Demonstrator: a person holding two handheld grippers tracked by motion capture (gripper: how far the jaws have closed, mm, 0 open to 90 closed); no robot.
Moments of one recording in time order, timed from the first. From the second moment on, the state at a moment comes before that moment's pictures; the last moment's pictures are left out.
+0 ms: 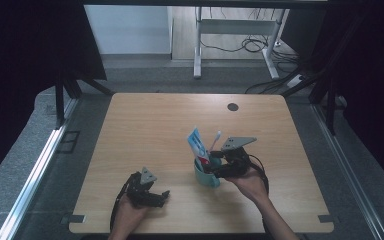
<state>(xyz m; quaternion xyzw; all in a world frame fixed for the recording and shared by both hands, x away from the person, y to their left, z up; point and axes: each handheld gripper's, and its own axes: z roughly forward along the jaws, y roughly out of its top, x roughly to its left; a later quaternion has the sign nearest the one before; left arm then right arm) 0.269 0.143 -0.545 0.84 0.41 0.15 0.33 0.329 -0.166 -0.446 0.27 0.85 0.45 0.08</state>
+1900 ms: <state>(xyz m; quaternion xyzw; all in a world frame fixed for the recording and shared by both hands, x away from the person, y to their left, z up) 0.269 0.143 -0.545 0.84 0.41 0.15 0.33 0.314 -0.234 -0.444 0.33 0.85 0.39 0.13</state>
